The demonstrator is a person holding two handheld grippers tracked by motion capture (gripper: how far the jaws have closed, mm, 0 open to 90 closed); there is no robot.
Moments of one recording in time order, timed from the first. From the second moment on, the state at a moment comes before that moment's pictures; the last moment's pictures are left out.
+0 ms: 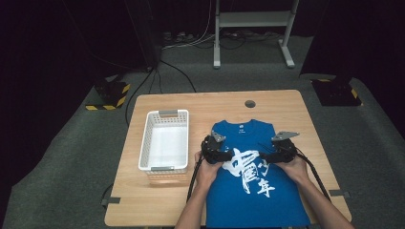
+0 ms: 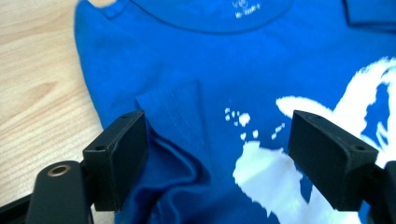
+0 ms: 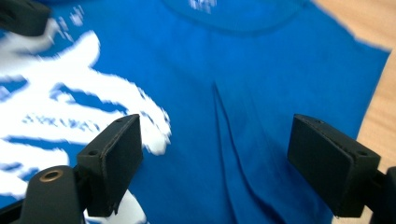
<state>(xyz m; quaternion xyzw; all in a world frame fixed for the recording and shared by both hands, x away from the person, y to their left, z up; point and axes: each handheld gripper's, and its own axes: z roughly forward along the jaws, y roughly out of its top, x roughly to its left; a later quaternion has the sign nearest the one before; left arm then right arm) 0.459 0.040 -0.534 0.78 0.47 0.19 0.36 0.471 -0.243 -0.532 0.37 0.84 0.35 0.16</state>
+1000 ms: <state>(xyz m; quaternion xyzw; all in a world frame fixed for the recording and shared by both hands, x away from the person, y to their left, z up) 0.469 0.035 -0.535 0.80 0.47 0.19 0.34 0.489 -0.237 -0.535 0.40 0.83 0.35 0.16</state>
